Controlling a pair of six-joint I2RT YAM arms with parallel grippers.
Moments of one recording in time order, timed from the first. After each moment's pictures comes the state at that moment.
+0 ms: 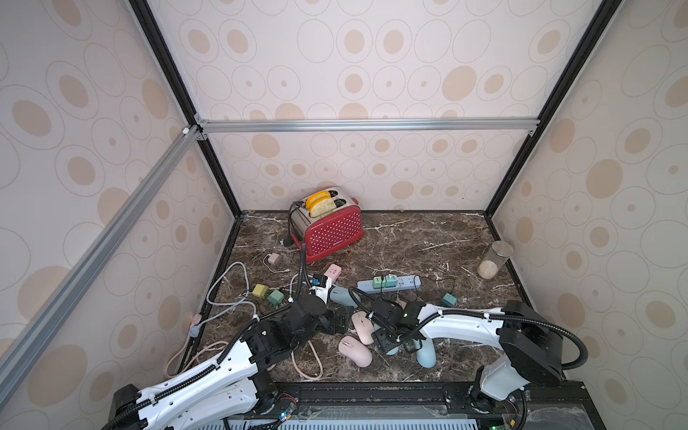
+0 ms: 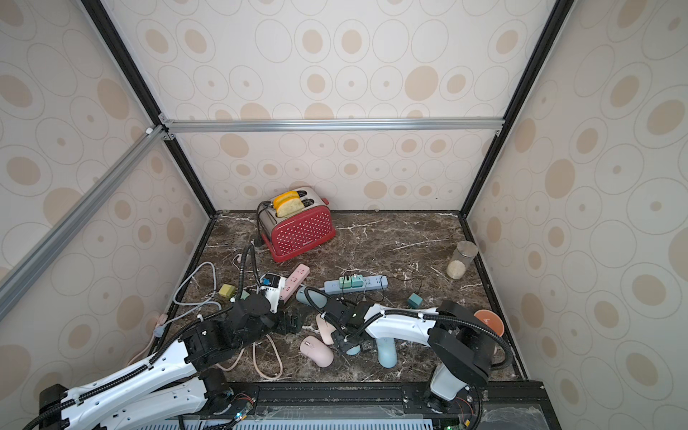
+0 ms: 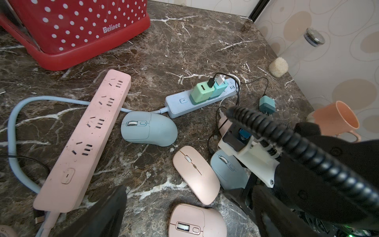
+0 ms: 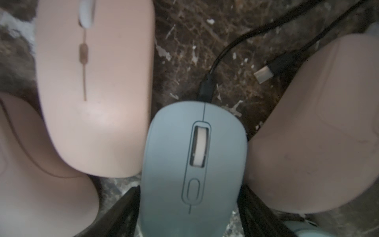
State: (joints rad) left arm -0.93 0.81 0.64 -0.44 -0.26 -0.59; right arm 1.14 1.60 0.89 -0.66 0.14 0.52
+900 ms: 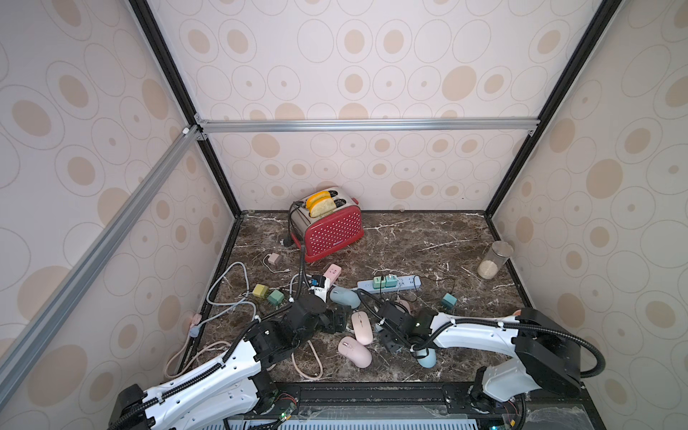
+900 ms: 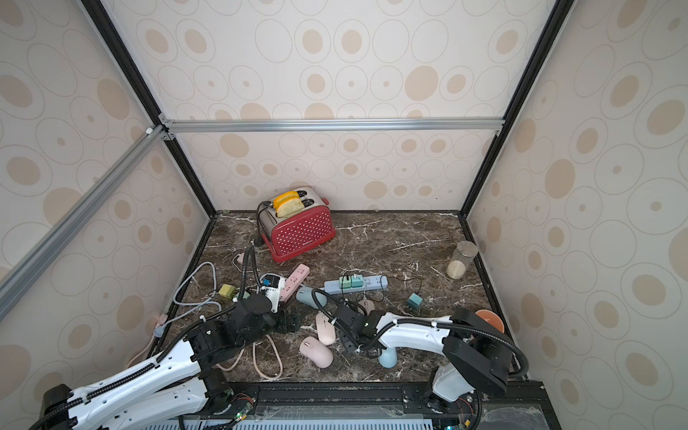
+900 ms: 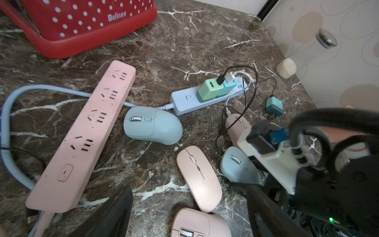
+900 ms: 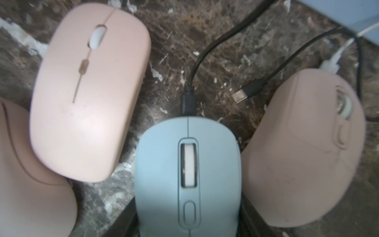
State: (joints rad) left arm -0.85 0.83 0.55 -0.34 -0.19 -0.64; right arm 1.14 1.44 0.70 -0.41 0.23 0.42
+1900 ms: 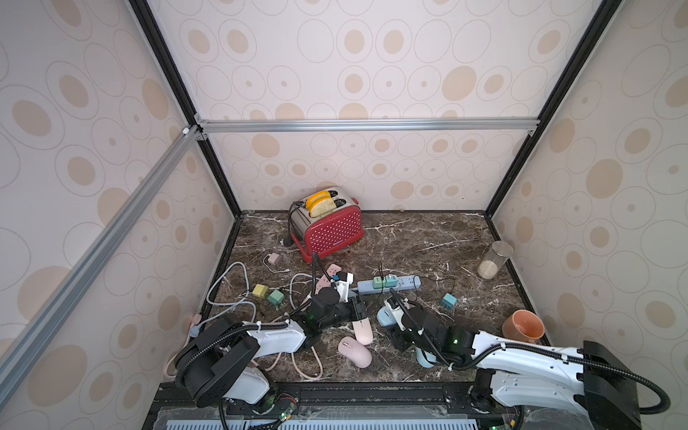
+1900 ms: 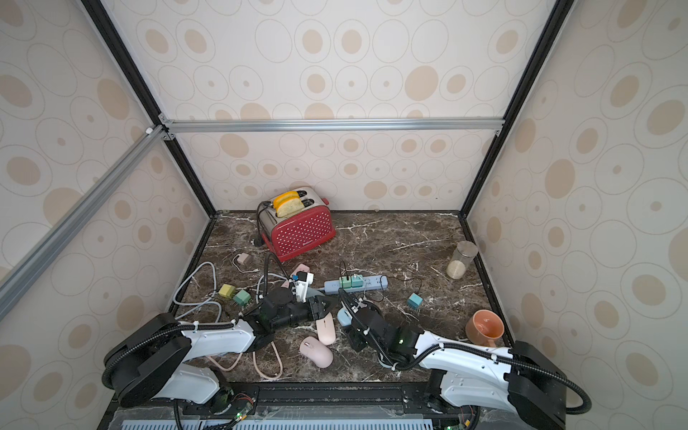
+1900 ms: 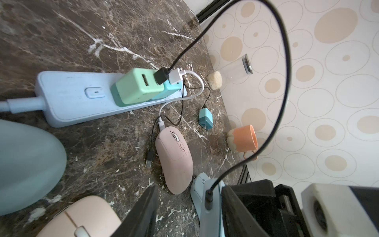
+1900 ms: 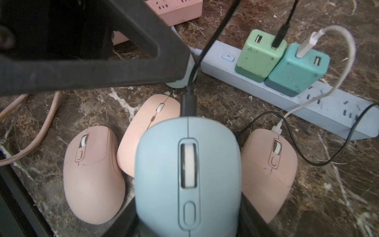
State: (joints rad) left arm -0.78 1.43 0.44 0.66 0.27 -0.96; right arm 1.14 1.09 0.50 -0.17 0.24 0.29
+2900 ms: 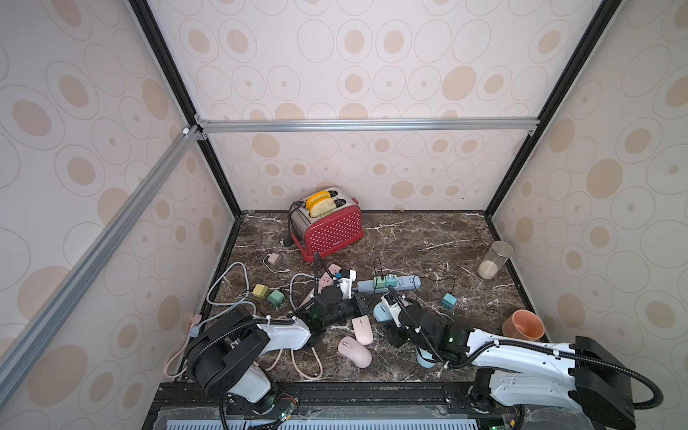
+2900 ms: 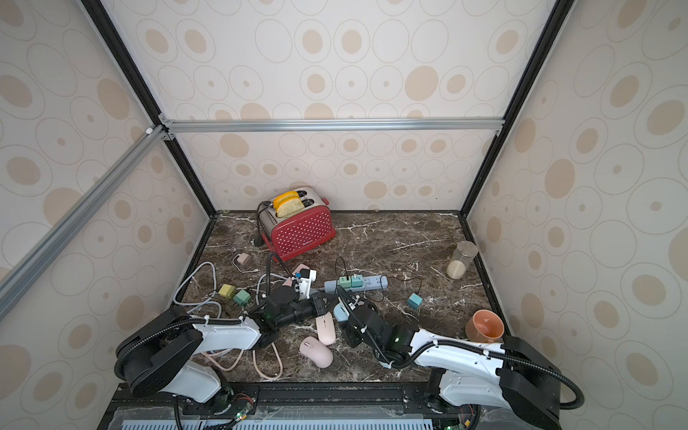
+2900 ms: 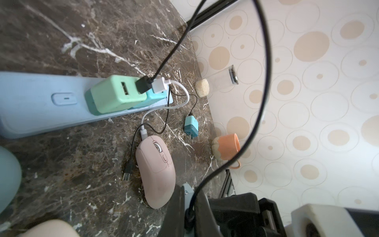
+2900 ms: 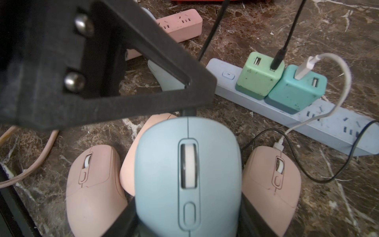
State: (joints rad) left arm -0.80 1.50 0.46 0.76 0.26 -1.06; right arm 1.14 1.14 0.52 -0.09 0.27 0.29
